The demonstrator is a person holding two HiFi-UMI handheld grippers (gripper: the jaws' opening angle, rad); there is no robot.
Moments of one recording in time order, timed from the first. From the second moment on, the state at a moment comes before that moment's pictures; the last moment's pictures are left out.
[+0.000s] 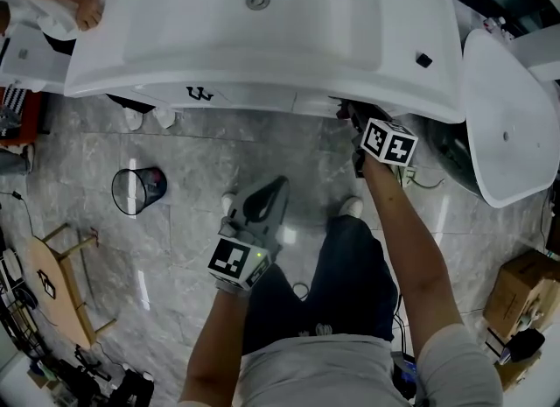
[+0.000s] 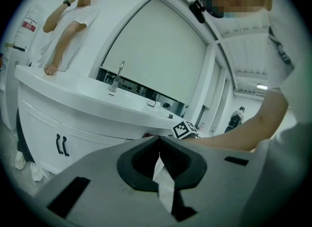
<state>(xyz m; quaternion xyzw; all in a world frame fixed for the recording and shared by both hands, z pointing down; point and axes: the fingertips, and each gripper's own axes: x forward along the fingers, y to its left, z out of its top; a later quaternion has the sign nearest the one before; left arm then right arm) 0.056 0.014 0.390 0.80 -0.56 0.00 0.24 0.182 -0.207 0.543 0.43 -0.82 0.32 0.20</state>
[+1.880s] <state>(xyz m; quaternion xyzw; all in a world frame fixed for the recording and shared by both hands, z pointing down) 0.026 0.052 0.437 0.66 -0.71 -0.02 0.26 0.118 -0.164 0.581 0.33 -0.82 0.42 0.19</state>
